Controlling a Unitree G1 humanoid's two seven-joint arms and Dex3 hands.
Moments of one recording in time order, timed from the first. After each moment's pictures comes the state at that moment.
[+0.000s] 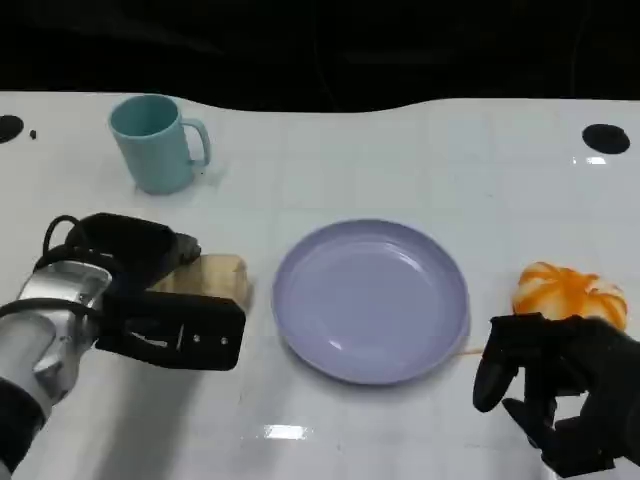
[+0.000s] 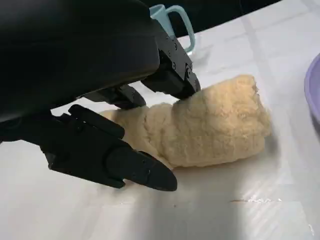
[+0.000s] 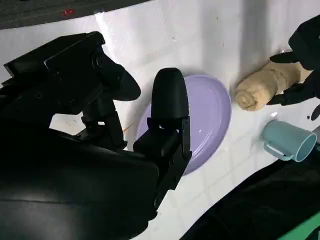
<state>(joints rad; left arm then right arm) -0.64 0.43 -0.53 0.68 0.85 -0.04 -0.15 0.13 -0.40 0.14 -0.65 -0.14 0.53 0.39</state>
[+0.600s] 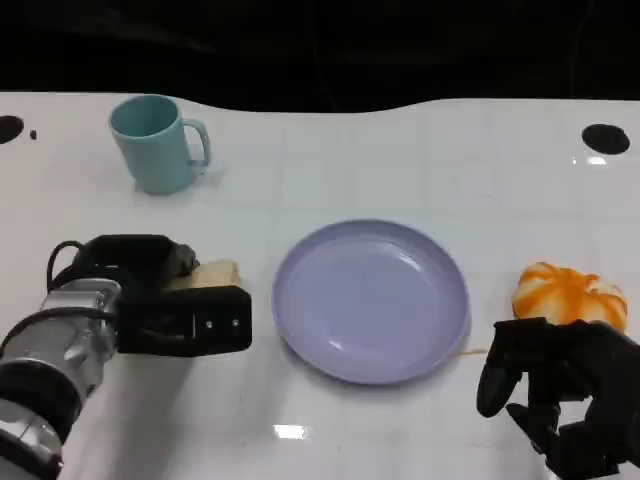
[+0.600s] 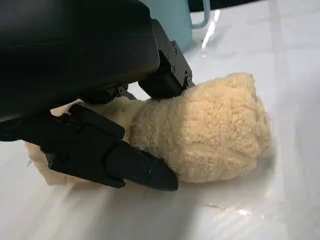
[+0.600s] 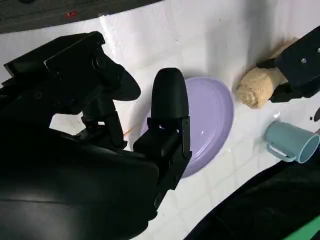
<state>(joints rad) -0.74 0.30 -0.52 1.07 0.75 -0.10 0.06 0.15 -0.40 0.13 -0.66 -0.14 0.53 0.40</state>
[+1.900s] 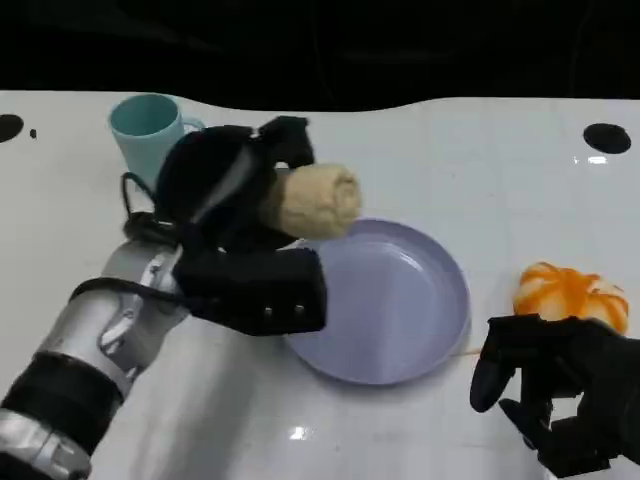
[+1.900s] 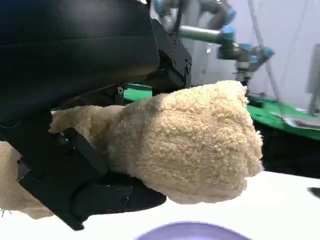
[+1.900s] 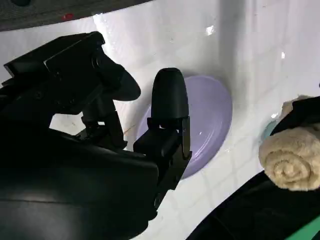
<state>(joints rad) -0.66 0.25 -0.44 0.51 0.69 -0.21 0.23 0.13 -0.39 0.15 -0.64 -0.13 0.54 0.39</state>
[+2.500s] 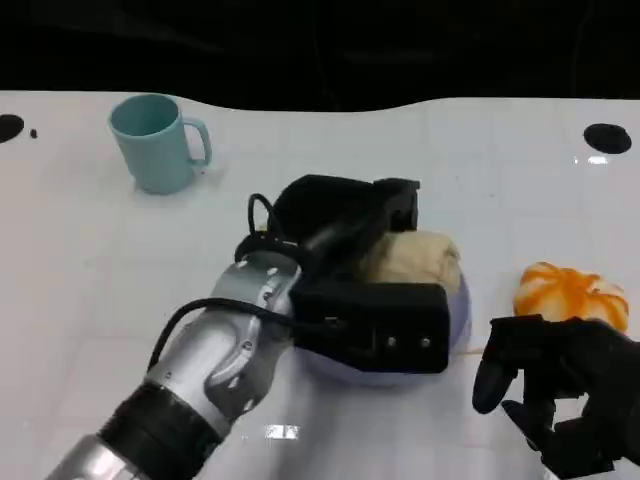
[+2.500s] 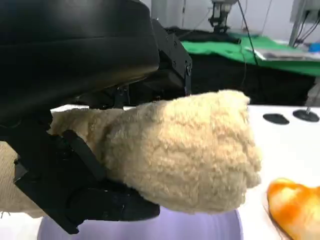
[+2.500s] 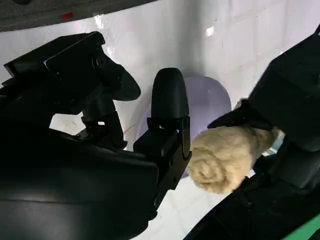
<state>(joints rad) -0.63 0.06 -0.58 0.33 0.80 0.10 -0.07 0.14 -0.40 0.14 -0.65 -0.13 0.54 0.39</state>
